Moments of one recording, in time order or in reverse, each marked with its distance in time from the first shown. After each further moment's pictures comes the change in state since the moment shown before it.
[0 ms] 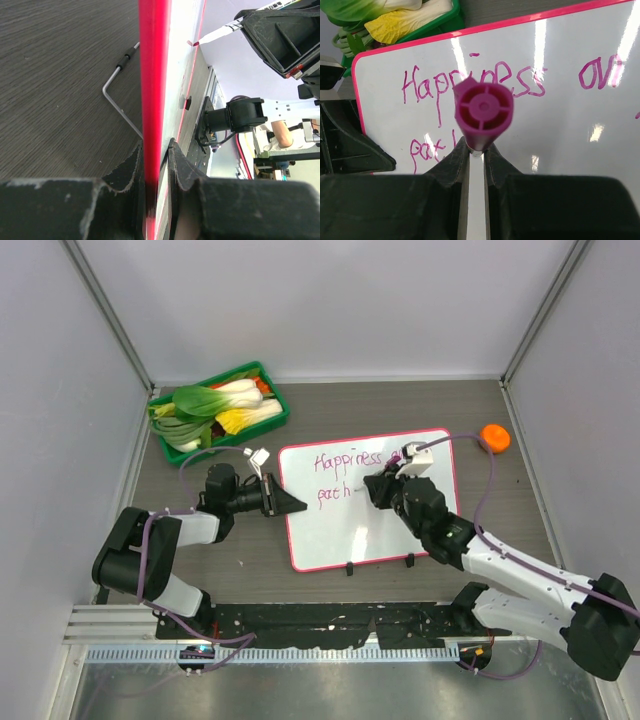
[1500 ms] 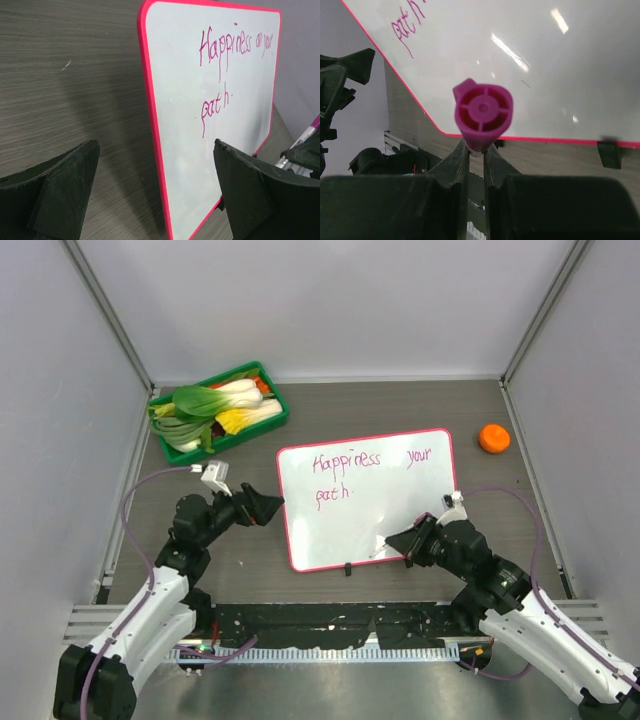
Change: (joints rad) left arm -0.013 -0.773 -0.163 -0.462 -0.581 0.186; right arm -0.054 -0.604 -0.172 -0.663 -0.317 0.523
